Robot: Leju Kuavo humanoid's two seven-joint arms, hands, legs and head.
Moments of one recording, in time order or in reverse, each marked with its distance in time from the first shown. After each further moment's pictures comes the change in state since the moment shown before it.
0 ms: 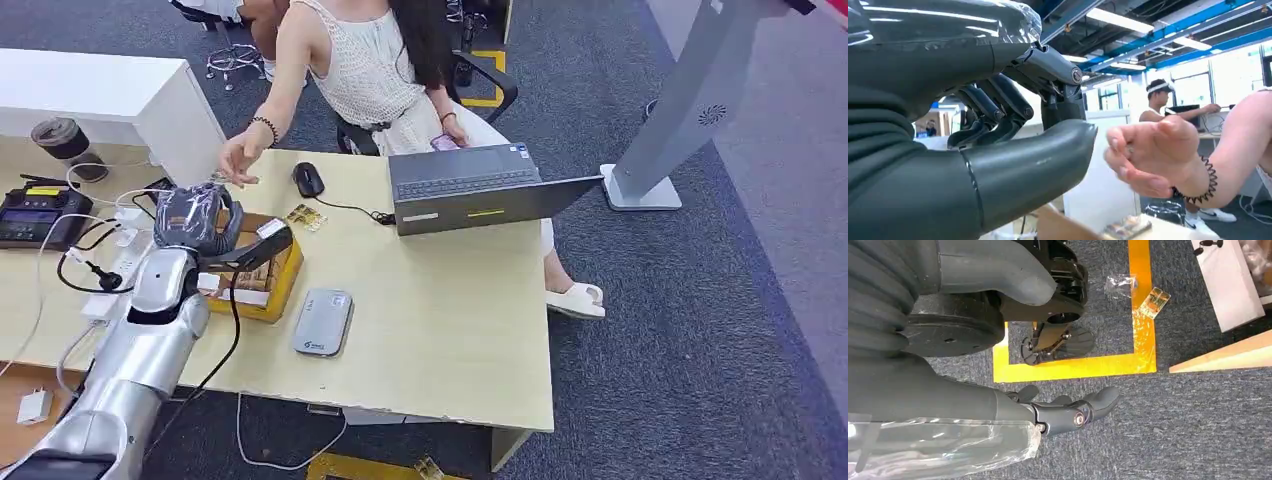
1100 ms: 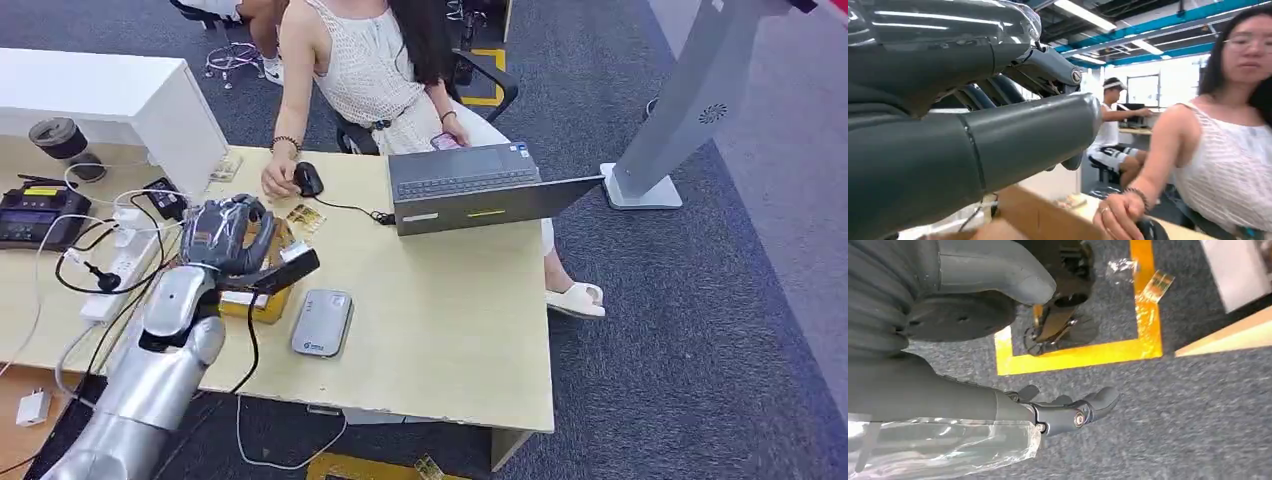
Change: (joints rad) left arm 0.220 0.007 -0.121 -0.356 0.170 -0.087 -0.048; right arm 0.036 -0.009 -0.030 -0.002 -0.006 -0.030 -0.039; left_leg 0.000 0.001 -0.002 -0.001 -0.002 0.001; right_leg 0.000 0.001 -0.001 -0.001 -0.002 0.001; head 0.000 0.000
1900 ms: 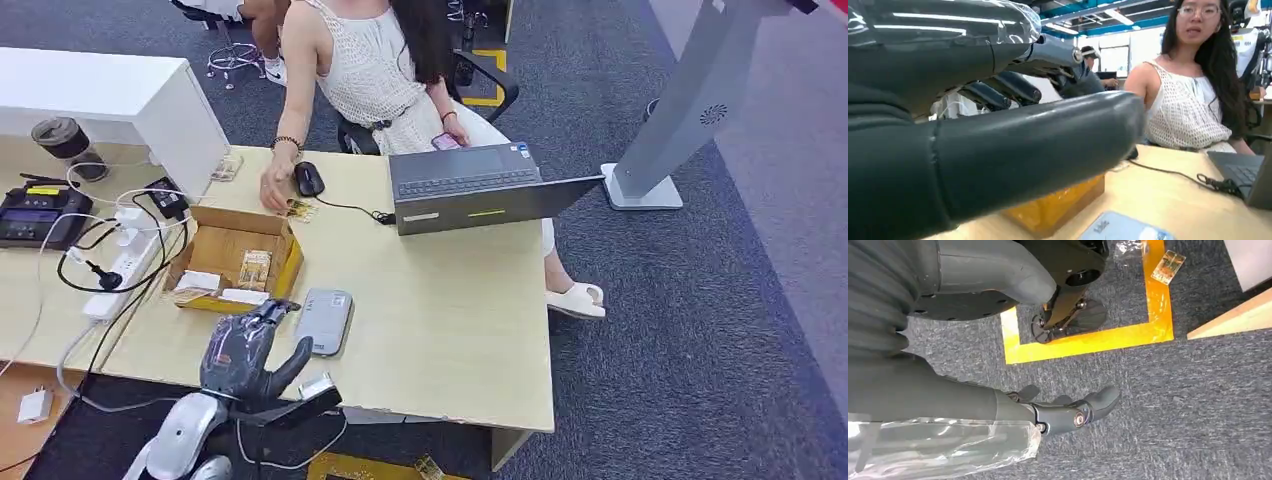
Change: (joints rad) left arm 0.445 0.005 -0.068 -0.325 -0.015 0.043 0.009; right arm 0.022 -0.006 -0.045 -0.024 0.040 -0.012 0.010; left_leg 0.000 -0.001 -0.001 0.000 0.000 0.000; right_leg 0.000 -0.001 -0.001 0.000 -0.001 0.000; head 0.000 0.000
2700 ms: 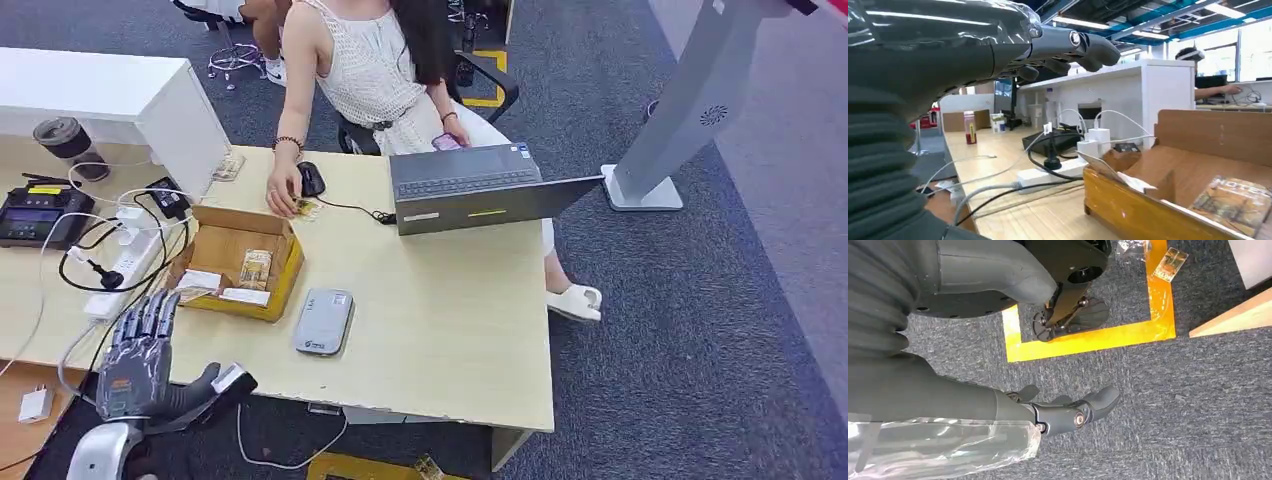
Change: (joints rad) left arm 0.149 0.002 0.349 -0.022 -0.058 0.076 0.039; right arm 0.000 0.009 -0.058 -0.010 0.056 0.007 0.003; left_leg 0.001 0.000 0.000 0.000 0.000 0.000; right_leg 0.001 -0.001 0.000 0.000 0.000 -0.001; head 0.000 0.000
